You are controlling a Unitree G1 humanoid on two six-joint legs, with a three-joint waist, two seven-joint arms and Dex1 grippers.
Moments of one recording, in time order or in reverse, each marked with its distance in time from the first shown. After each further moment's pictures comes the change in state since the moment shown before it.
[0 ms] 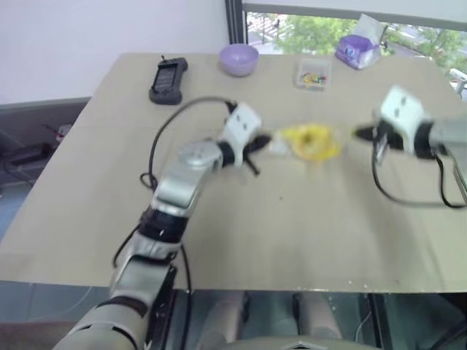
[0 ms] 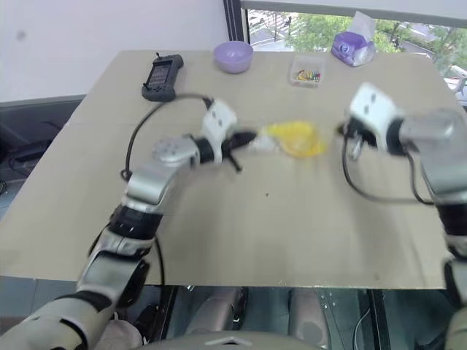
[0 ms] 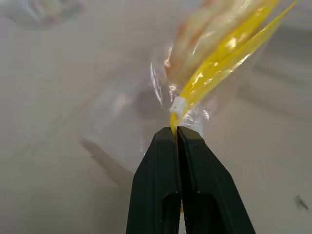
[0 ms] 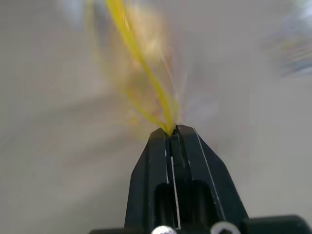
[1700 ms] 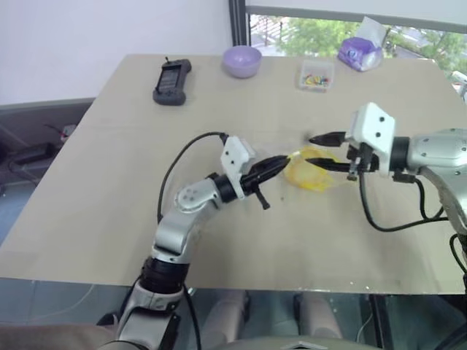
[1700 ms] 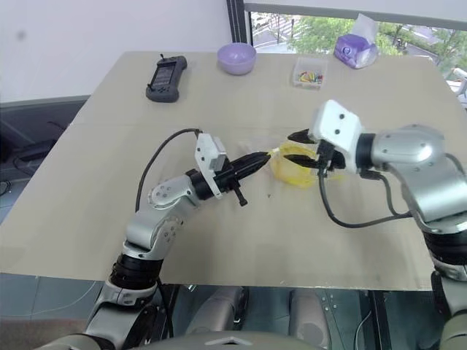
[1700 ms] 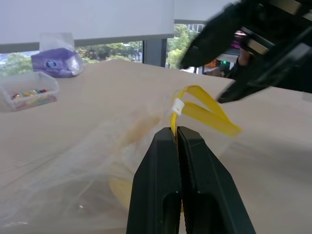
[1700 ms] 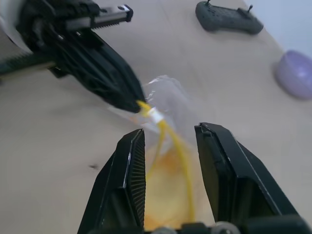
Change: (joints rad) left arm 0.456 -0.013 -0.014 -0.311 -0.218 -0.067 -0.188; right arm 0.203 0.002 0.058 -0.453 0.185 0.046 0.140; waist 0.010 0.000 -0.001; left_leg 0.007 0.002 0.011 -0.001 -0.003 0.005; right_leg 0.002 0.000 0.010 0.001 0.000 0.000
